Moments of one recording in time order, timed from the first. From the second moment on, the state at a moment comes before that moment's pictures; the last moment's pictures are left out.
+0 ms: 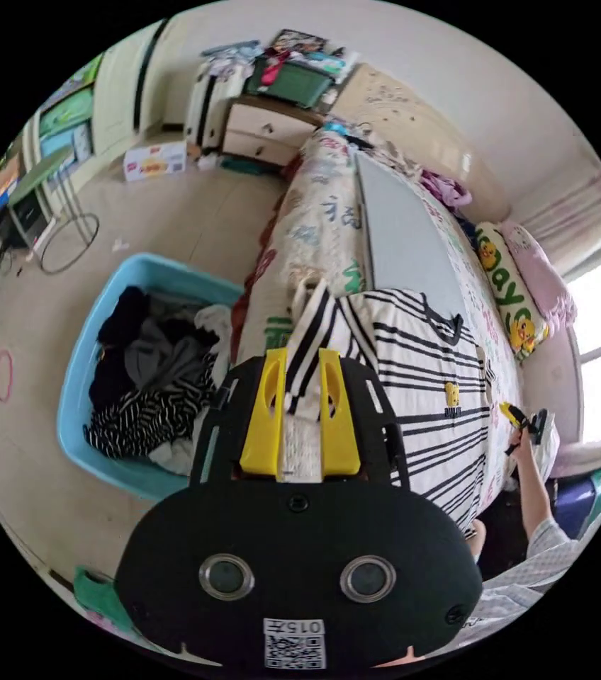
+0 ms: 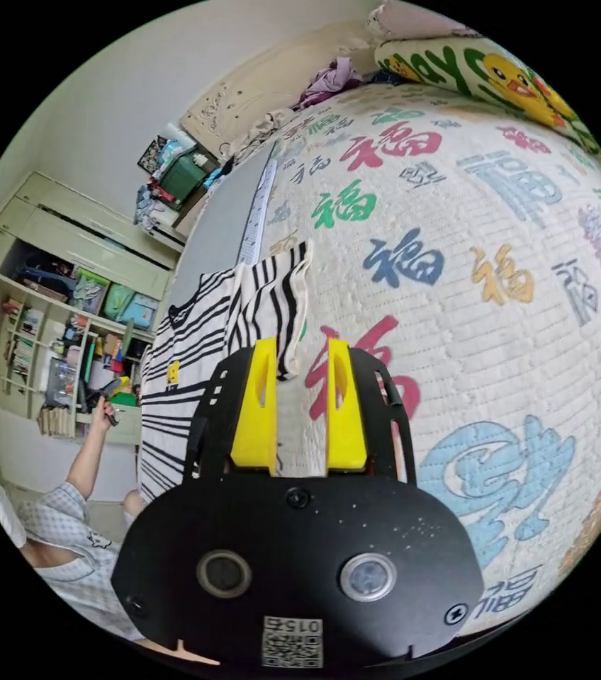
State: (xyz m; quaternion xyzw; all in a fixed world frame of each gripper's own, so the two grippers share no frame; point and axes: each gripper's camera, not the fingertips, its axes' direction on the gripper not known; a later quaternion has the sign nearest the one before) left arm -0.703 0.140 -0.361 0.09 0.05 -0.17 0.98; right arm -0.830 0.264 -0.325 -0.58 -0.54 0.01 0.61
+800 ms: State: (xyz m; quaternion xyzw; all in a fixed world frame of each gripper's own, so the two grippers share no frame) left arm -0.796 0.170 -0.307 -0.03 0.15 -0.15 0.98; right arm -0.834 0.332 -0.297 -0.62 -0.44 0.00 0.65
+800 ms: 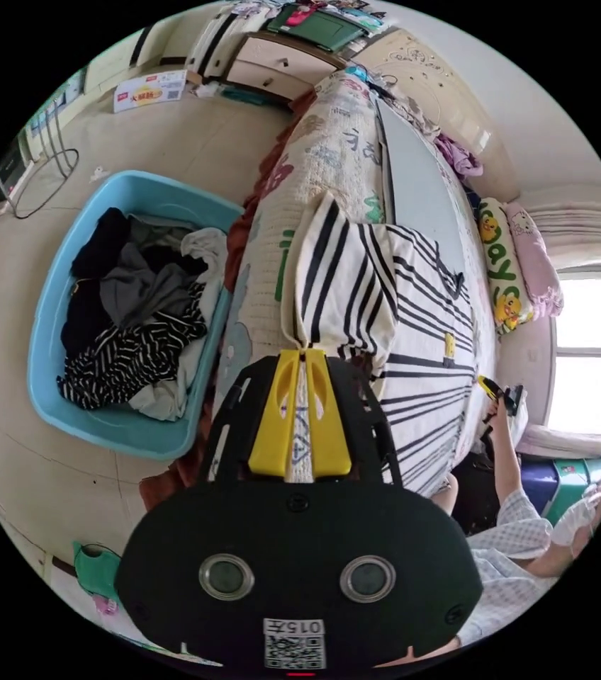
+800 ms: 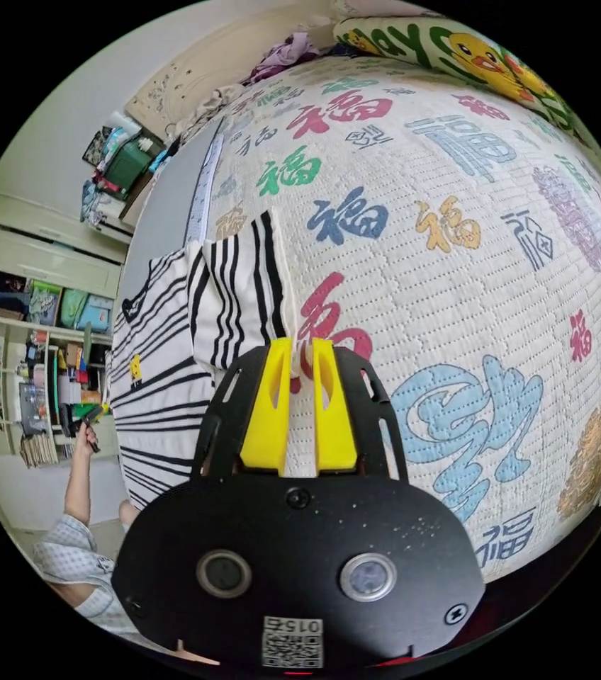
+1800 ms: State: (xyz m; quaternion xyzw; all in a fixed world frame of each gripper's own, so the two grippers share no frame) left arm -0.904 0.233 -0.295 0.20 0.17 -0.30 0.92; right arm -0.921 0.344 -0.307 -0.59 -0.37 -0.01 0.72
